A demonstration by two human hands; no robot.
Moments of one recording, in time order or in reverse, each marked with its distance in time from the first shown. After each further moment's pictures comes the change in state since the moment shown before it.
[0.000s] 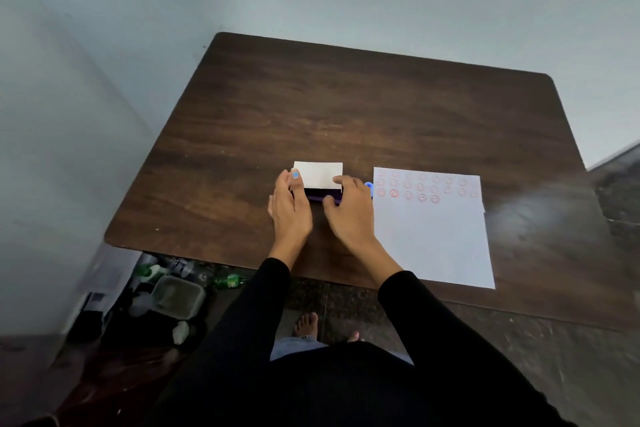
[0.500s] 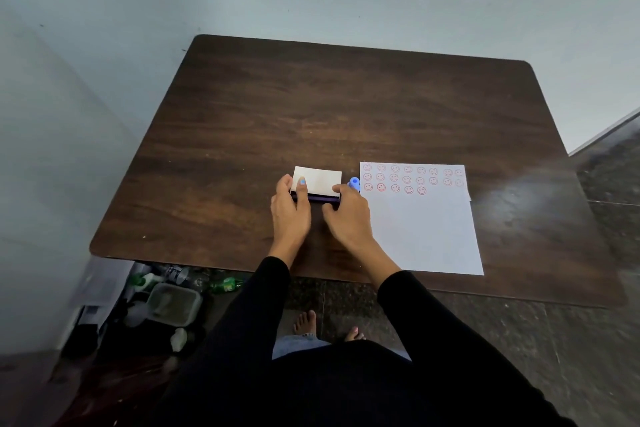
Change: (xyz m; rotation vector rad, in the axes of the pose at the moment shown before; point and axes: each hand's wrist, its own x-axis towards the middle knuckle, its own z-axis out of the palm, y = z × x) left_hand 0.001 -0.013 0.018 0.100 -0.110 0.011; right_hand -0.007 0.016 -0.009 0.015 -0.071 0.130
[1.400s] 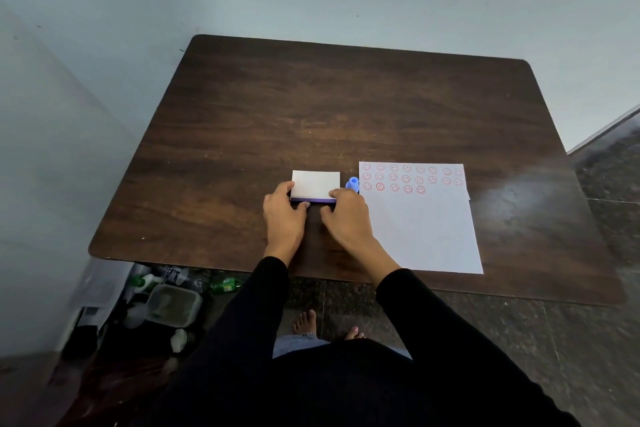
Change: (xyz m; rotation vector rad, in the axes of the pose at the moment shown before) left_hand 0.002 -0.005 -0.008 0.197 0.018 0.069; right_hand 0.003 0.000 0.002 -0.110 -0.004 -0.043
